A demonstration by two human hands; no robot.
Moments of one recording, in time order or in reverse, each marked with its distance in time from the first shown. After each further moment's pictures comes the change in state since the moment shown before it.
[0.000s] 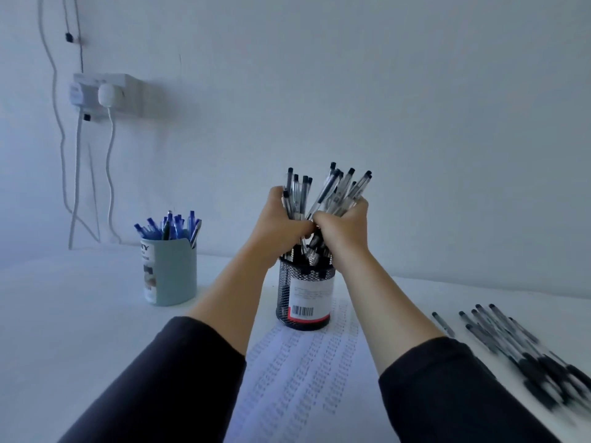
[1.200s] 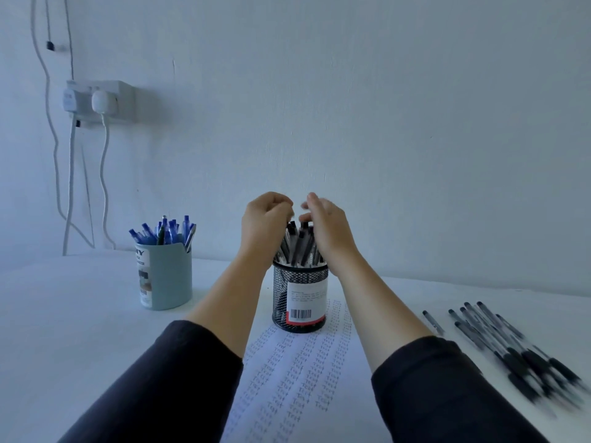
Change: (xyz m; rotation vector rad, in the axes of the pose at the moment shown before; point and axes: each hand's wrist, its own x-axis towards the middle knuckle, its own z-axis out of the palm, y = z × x) left_hand -0.005 0.007 0.001 -0.139 0.213 -0.023; right_hand -0.008 -0.006 -0.002 -0.251 -0.193 -0.146
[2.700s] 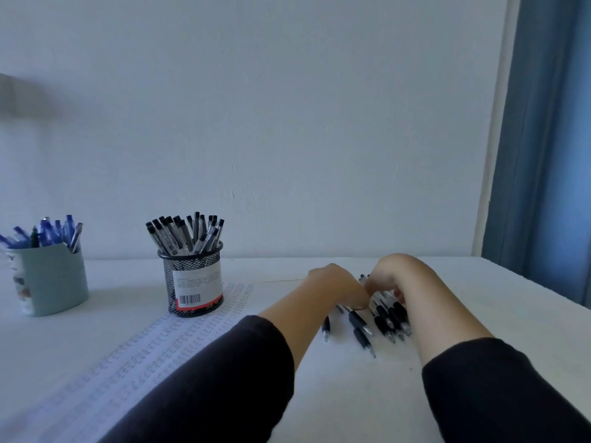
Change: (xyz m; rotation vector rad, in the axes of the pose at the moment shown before) left_hand -0.139 0.026 0.202 1.167 -0.959 -0.042; right_hand -0.067 0.032 -0.228 -1.118 -0.477 0.836
